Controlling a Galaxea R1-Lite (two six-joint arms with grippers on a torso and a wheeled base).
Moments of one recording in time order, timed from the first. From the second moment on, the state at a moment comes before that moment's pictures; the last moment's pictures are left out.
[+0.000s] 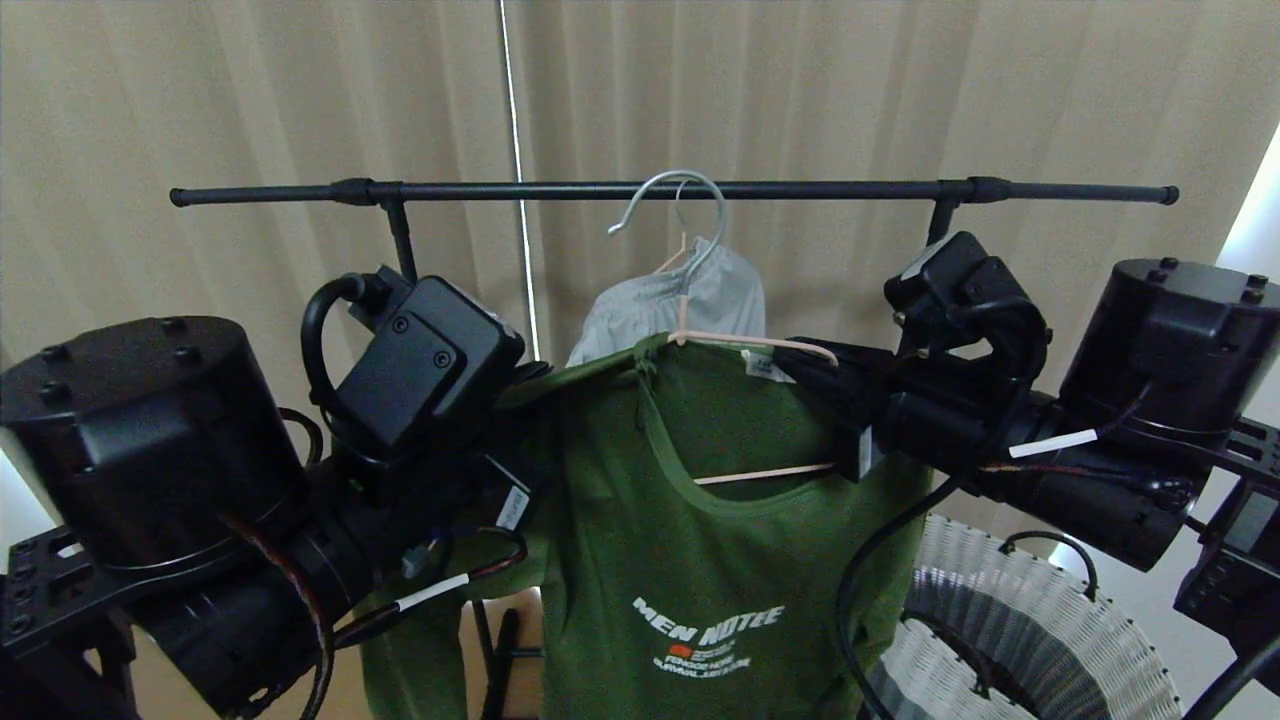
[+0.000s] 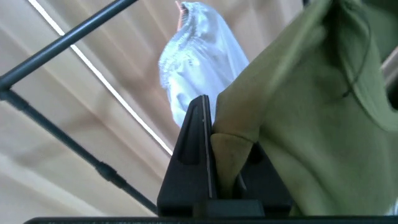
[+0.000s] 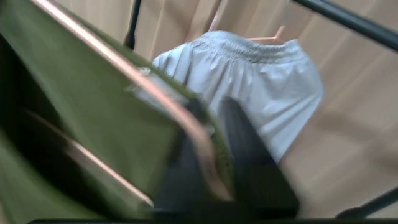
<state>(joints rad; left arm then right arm) -0.75 1.51 -0.62 -0.86 0.27 0.47 0.59 1.63 -0.75 -0.82 0.01 -0.25</state>
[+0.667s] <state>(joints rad) -0.74 1.53 -0.62 -0.86 0.27 0.45 0.60 1.61 -0.73 -0.82 -0.02 -0.25</state>
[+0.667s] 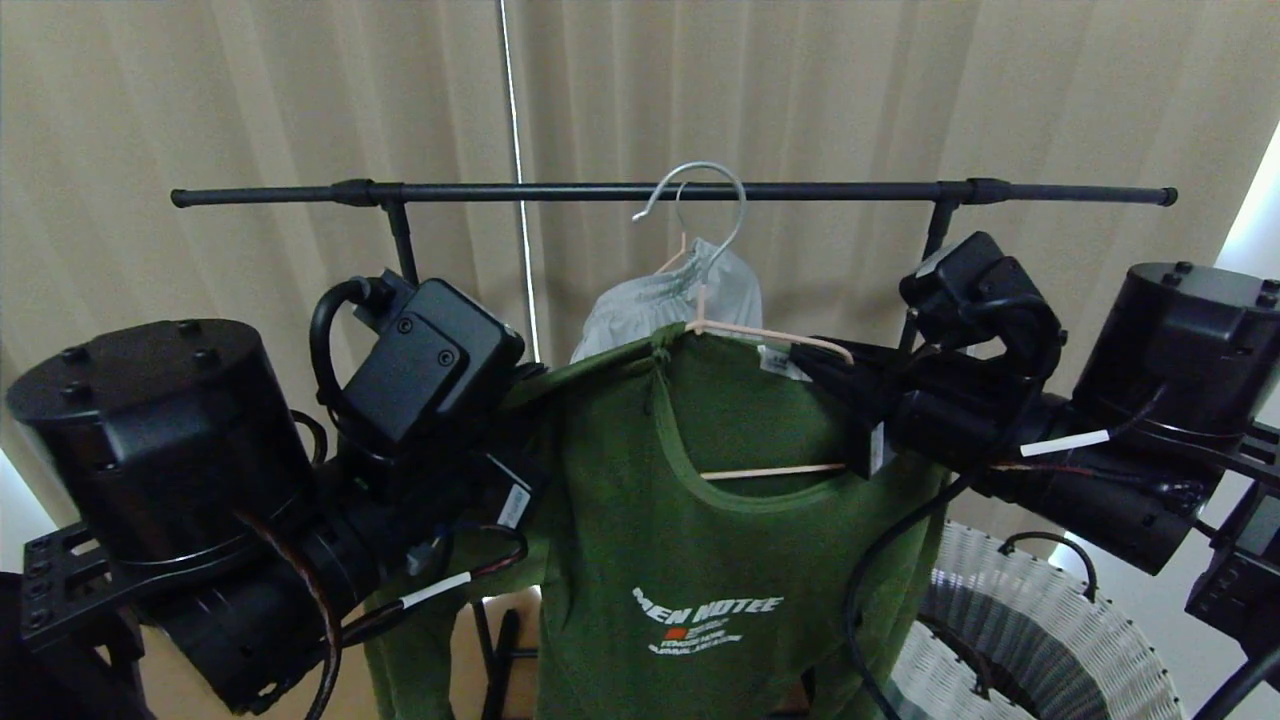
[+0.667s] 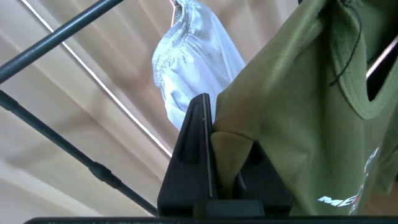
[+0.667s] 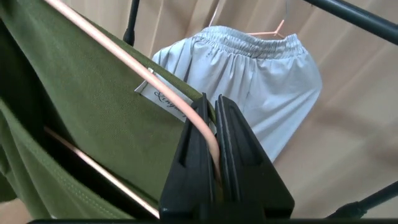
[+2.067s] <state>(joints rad) -0.61 1.38 -0.33 -0.86 0.19 0.33 0.45 1.36 -0.57 -0.83 0.01 -0.23</state>
